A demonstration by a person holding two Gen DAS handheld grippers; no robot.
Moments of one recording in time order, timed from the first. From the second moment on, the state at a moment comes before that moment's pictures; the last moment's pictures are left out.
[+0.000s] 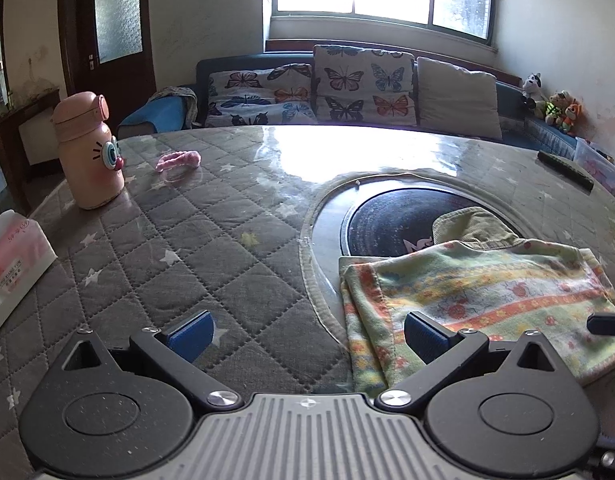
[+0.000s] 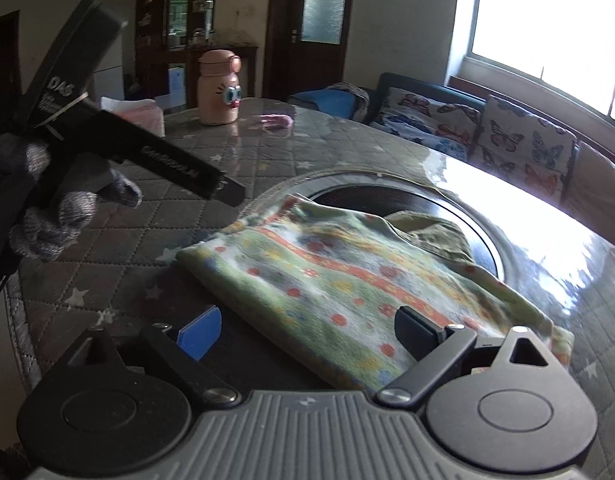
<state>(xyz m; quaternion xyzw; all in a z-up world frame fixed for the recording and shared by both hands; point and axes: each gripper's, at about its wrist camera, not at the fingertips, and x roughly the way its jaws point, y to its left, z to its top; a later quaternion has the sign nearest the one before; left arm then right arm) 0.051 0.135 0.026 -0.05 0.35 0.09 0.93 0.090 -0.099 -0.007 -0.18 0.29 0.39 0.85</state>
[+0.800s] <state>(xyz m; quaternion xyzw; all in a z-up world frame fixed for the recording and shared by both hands) 0.073 0.163 0.015 -0.19 0.39 0.04 0.90 0.072 -0.013 -0.021 -0.29 0.24 0.48 0.79</state>
